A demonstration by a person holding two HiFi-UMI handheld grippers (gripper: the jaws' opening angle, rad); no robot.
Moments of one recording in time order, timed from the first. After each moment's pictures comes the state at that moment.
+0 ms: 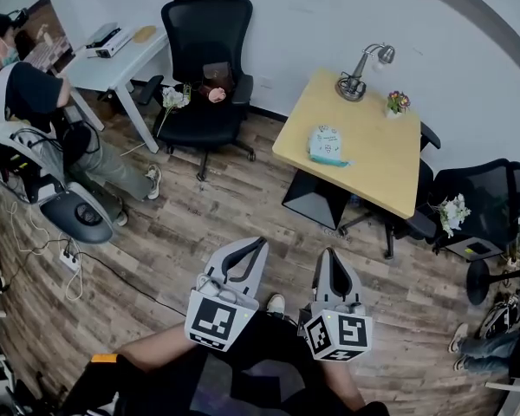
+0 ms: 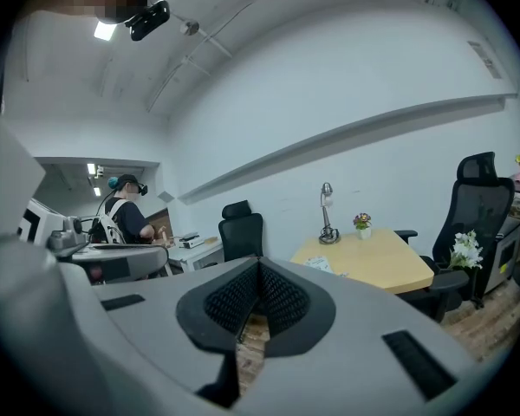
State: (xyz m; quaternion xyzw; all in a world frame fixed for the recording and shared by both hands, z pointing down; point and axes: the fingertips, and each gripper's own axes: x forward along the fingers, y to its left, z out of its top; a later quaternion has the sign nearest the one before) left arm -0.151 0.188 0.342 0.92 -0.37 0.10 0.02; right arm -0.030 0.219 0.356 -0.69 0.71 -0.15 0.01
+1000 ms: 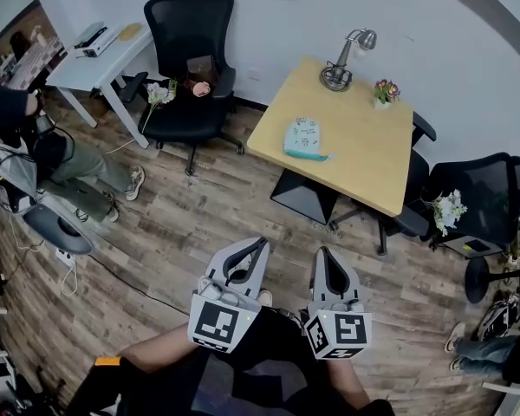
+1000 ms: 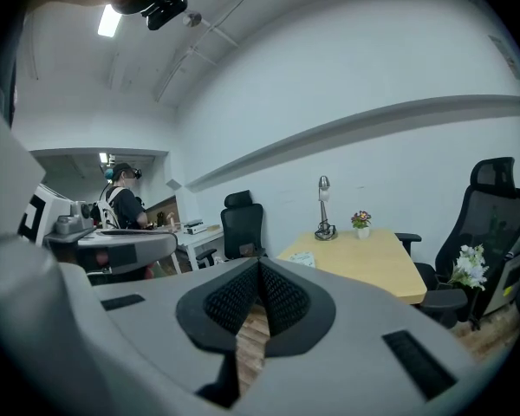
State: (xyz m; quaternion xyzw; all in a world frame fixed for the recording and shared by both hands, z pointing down) left arm -0.054 0.189 0.364 0.92 -0.38 0.11 0.03; right arm 0.055 0.214 0.379 -0.66 0.74 -0.15 -0.03
